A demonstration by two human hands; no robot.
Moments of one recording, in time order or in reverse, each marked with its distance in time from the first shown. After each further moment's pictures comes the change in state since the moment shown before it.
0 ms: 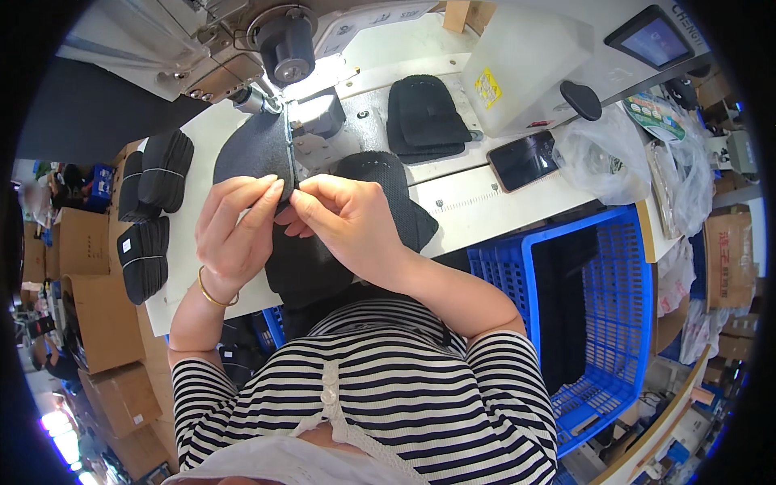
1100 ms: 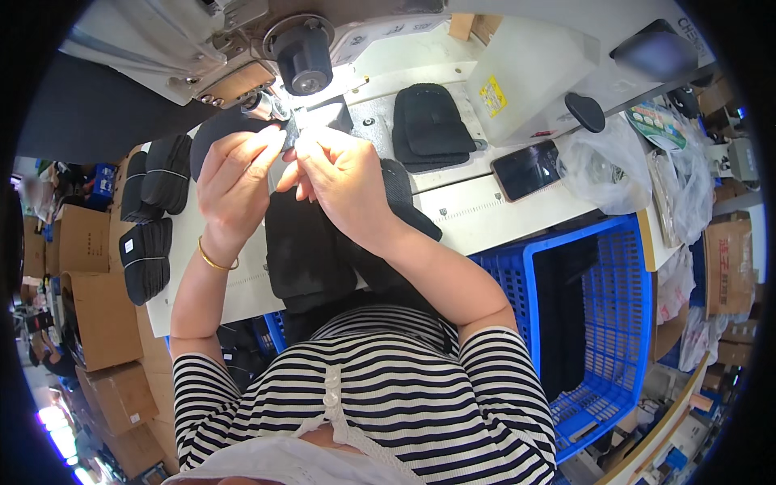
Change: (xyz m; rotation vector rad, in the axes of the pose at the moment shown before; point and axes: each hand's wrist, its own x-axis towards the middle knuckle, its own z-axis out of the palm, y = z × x) left_hand 0.015 -0.041 0.021 0.080 0.084 0.066; right_hand 0.048 0.003 0.000 0.039 0.111 -0.161
